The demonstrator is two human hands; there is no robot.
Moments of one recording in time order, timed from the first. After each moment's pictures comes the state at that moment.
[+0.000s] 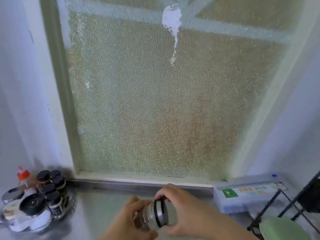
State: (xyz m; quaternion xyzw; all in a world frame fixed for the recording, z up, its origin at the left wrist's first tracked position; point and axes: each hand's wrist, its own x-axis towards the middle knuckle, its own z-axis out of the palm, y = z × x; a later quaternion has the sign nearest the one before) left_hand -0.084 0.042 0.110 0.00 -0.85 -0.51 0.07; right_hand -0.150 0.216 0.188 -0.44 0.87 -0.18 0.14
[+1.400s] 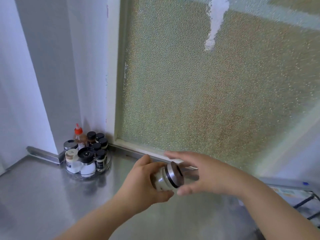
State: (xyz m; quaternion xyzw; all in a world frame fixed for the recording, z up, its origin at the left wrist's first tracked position) left_hand -0.002 0.003 0.153 0.04 -0.87 -0.44 0.23; right_hand -0.104 0.154 0.237 -0.45 0.82 -0.24 0.26
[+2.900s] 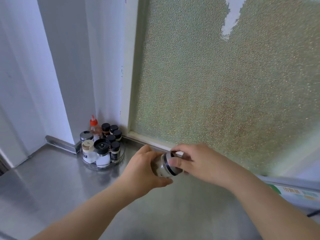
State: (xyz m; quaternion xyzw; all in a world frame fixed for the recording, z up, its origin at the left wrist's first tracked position) left_hand 0.008 -0.039 0.156 0.12 -0.87 -0.43 0.20; right_hand -0.094 0.096 0.230 -0.48 0.85 -0.16 0.15
